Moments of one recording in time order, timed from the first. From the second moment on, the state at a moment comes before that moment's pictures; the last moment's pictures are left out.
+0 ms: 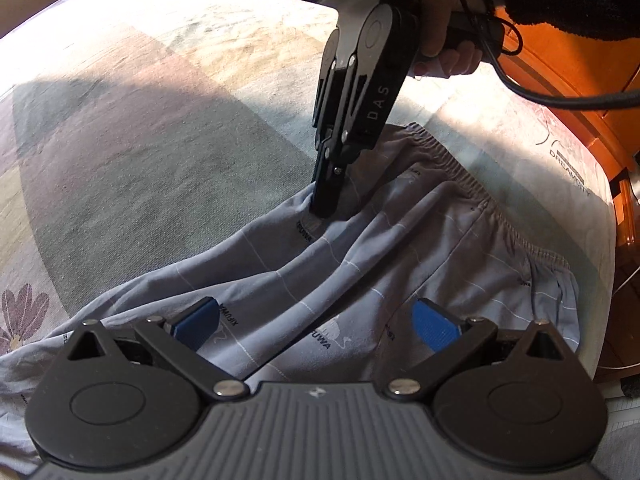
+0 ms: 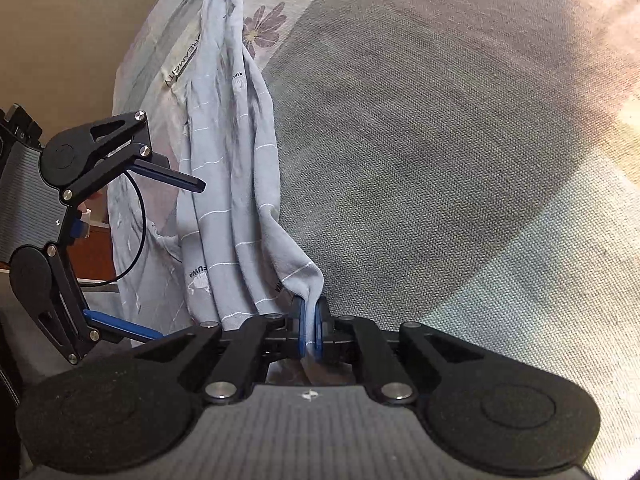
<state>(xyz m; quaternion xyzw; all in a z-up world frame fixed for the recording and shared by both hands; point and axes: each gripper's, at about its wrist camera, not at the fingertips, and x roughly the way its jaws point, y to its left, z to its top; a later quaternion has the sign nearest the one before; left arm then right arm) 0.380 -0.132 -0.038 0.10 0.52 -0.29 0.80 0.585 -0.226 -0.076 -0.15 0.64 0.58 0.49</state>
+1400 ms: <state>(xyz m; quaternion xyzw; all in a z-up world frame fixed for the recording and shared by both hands) 0.360 -0.135 -0.027 0.12 0.53 -0.30 0.78 0.564 -0.366 -0.055 -0.08 0.58 0.27 0.77</state>
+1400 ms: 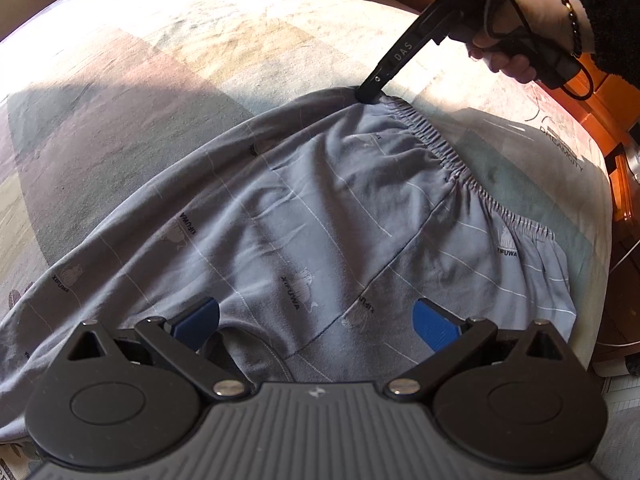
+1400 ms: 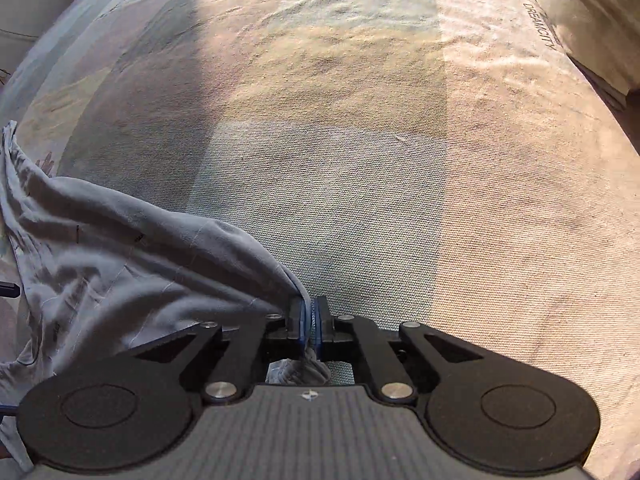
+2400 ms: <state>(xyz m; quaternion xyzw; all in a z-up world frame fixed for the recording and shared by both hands) 0.323 -0.019 -0.050 0.10 0.56 -0.22 0.79 0.428 -0.201 -0.016 -0.08 0.56 0.40 0.72</state>
